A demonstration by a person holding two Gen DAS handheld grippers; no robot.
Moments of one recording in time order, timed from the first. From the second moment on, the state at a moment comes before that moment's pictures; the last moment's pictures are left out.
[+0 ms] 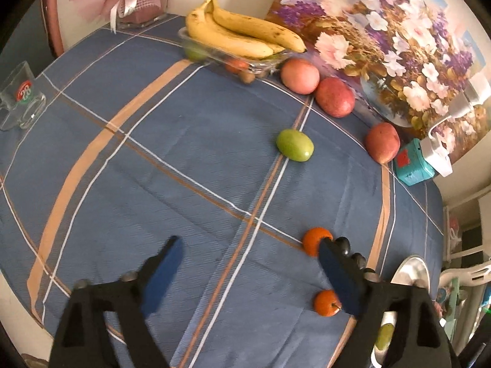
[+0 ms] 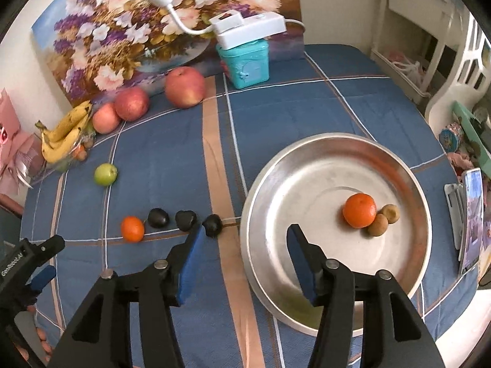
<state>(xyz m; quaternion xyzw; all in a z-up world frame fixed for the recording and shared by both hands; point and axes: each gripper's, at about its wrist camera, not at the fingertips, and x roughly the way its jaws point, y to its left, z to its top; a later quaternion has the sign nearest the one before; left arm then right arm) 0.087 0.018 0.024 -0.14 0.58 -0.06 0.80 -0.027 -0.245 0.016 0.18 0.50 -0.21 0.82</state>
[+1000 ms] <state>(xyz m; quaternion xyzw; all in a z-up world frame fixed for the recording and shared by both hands) 0.082 -0.020 -0.022 -0.08 0.64 -0.09 0.76 -0.021 -0.219 -0.011 0.13 0.52 -0.23 0.81</state>
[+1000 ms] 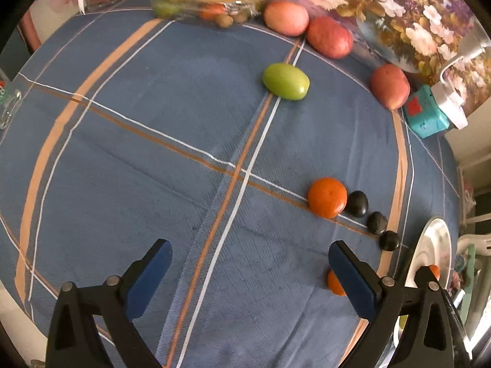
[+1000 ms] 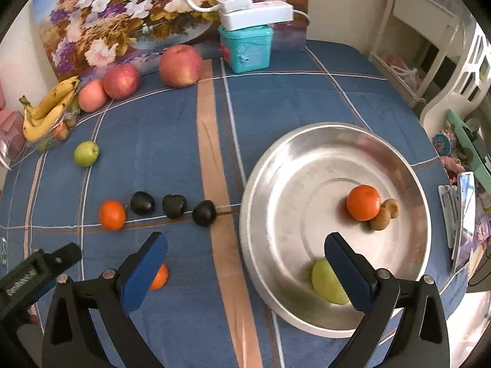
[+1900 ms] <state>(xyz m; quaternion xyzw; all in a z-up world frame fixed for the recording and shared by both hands) 0.114 -0.021 -0.024 -0.07 0.61 -0.13 0.78 0.011 -0.166 -0.062 0.12 0.59 -0.14 0.79</state>
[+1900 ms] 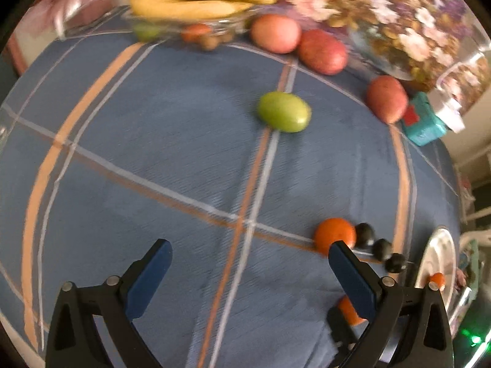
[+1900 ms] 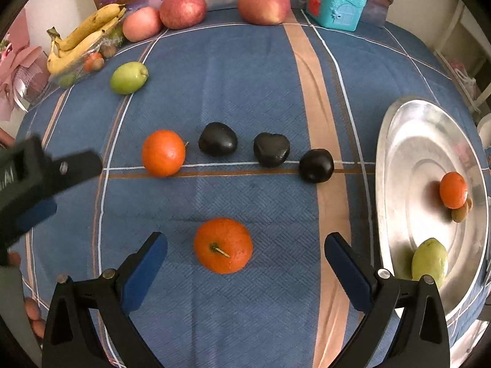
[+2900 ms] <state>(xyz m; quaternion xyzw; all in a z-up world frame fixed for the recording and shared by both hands) 0.121 -0.068 -0.031 -0.07 0.63 -0.25 0.73 0.029 -0.170 -0.046 0.17 0.58 -0.10 0.79</state>
